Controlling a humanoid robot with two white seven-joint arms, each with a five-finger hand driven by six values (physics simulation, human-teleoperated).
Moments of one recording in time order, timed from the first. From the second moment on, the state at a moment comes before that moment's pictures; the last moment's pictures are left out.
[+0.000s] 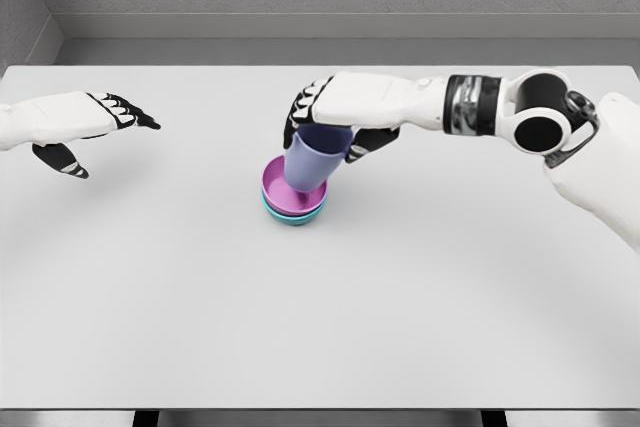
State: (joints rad) left arm -0.71 0.91 -0.65 -1.29 -0.40 -0.61 -0.53; right arm -0.90 -0.54 0.84 -1.53 0.23 -0.41 0.59
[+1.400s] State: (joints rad) left arm -0.69 0.91 -0.63 -1.29 -0.40 -0.61 -0.53; right arm -0.61 -0.85 0.48 -1.73 0.20 -0.51 0.58
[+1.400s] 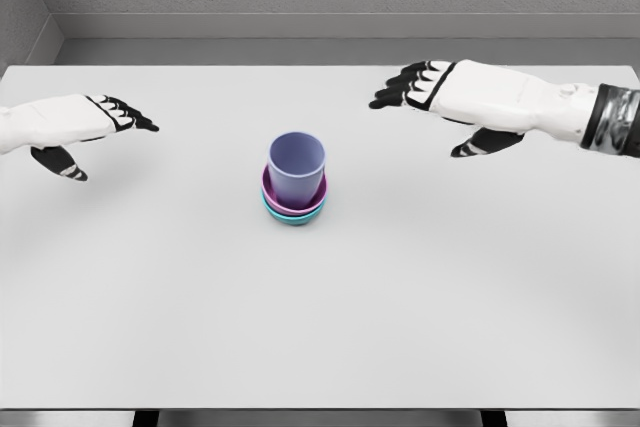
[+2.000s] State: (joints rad) left arm -0.69 0.90 -0.63 -1.28 -0.40 -0.61 -0.54; right arm -0.47 -0.95 0.35 -1.75 0.18 -0.61 0.58
